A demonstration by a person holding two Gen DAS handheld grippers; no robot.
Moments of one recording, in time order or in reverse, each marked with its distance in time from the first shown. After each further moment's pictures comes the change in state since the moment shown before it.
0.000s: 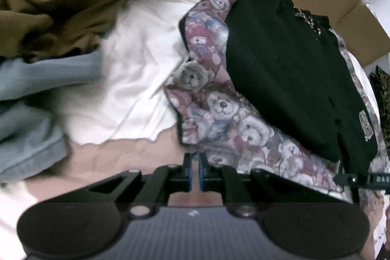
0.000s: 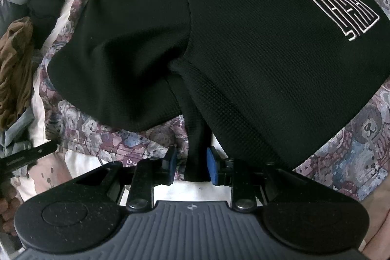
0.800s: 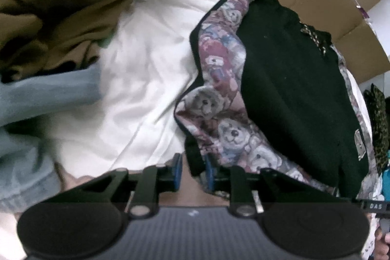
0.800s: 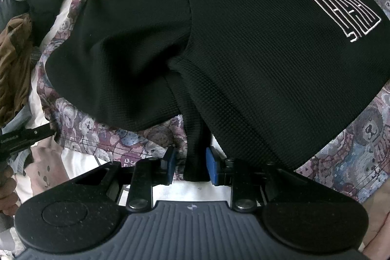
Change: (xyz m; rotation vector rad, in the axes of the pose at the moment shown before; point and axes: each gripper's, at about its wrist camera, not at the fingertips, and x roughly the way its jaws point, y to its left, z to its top) left arm 0.036 0.014 0.034 -0.048 -0.003 -0.083; right arm 0.001 -0.002 -0.006 -0.008 -0.007 -0.009
